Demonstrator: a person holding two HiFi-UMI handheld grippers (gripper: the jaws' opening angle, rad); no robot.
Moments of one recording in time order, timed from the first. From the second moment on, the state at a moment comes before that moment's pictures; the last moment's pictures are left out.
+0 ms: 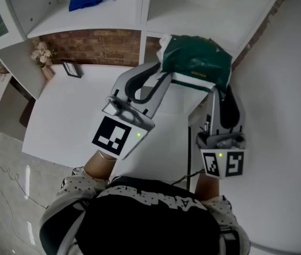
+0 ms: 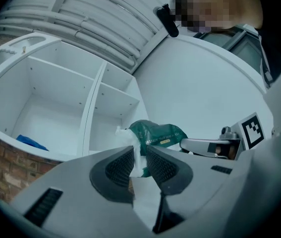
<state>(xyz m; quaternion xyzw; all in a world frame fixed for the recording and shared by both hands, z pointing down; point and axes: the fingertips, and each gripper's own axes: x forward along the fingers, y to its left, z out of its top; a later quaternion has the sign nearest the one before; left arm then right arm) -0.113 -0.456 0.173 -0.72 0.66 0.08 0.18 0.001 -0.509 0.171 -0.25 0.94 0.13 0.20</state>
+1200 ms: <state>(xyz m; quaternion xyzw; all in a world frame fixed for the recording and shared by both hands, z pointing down) -0.129 -0.484 0.116 -0.68 0.68 0.05 0.27 -0.025 -0.550 0.122 -0.22 0.93 0.17 0.26</state>
